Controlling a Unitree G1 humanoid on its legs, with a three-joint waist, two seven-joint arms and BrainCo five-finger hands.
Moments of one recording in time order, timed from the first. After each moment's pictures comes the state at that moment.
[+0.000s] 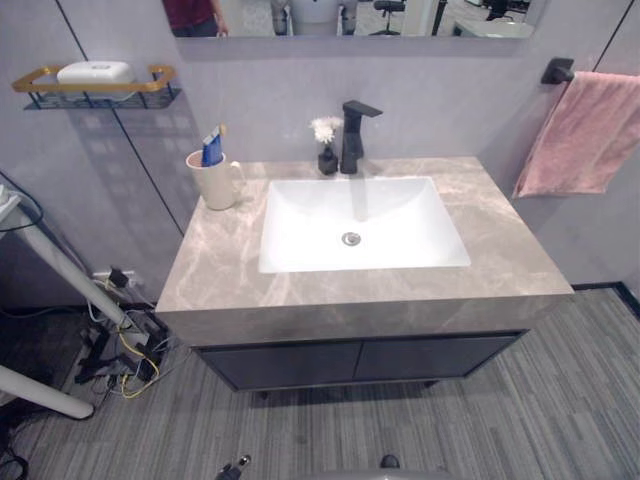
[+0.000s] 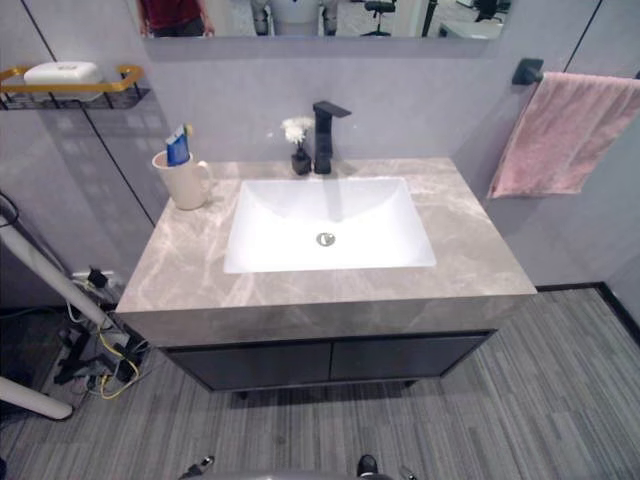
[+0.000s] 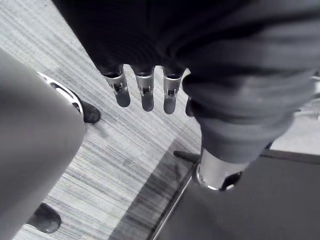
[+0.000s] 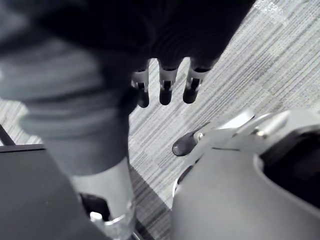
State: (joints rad) left arm 0.13 0.03 0.33 1.17 -0.28 -0.10 0.00; right arm 0.11 -0.08 -0.36 1.25 0.36 -0.06 0.00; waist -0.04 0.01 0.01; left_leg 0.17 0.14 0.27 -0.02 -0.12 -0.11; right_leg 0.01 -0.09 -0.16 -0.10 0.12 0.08
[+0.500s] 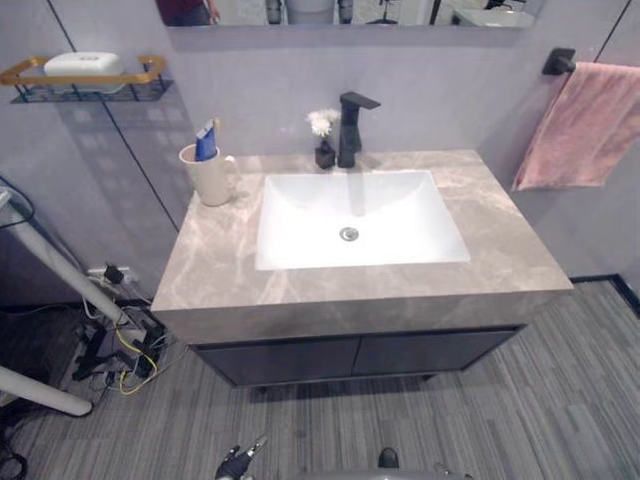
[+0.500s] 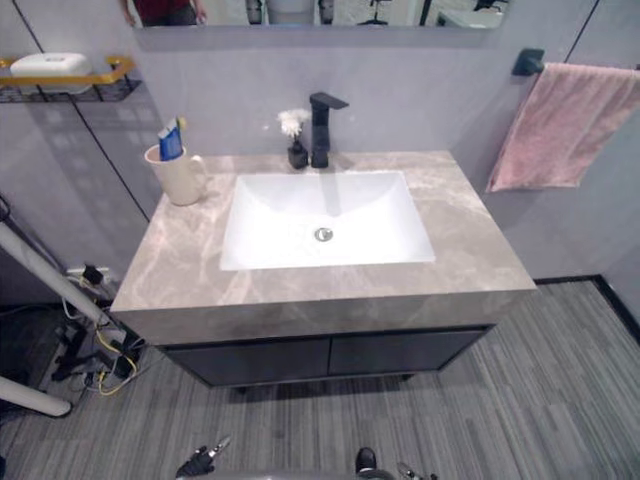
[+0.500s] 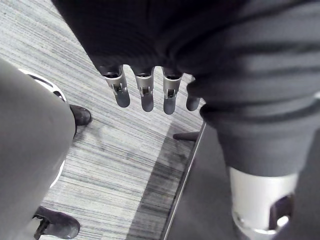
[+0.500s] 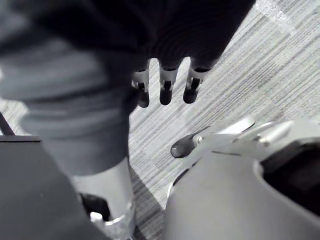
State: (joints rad) left arm 0.10 0.05 0.20 1.18 -0.26 -0.12 0.00; right arm 0.11 -0.09 -0.31 1.25 0.35 -0.07 0.00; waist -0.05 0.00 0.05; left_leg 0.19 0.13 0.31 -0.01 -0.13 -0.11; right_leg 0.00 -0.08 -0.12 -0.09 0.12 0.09
